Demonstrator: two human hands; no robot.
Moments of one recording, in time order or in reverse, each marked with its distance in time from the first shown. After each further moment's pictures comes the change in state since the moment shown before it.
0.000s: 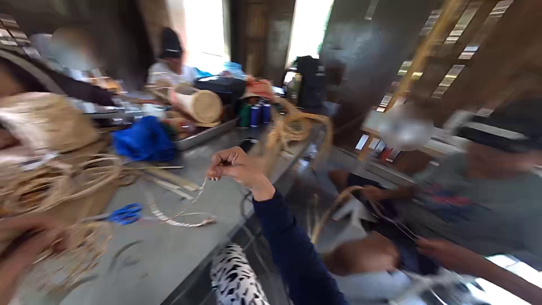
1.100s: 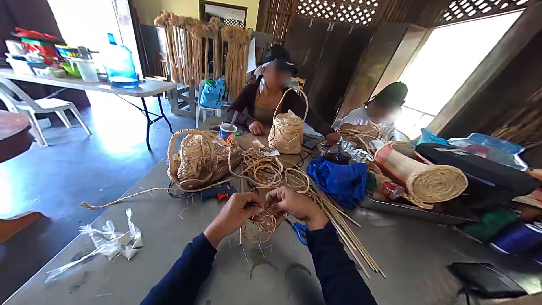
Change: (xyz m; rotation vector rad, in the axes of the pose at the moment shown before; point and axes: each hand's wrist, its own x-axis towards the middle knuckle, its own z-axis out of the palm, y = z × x) left_hand -0.026 -0.038 -0.050 -0.110 0.311 -0.334; right_hand 0.180 0.108 0.246 0.017 -0.883 0.454
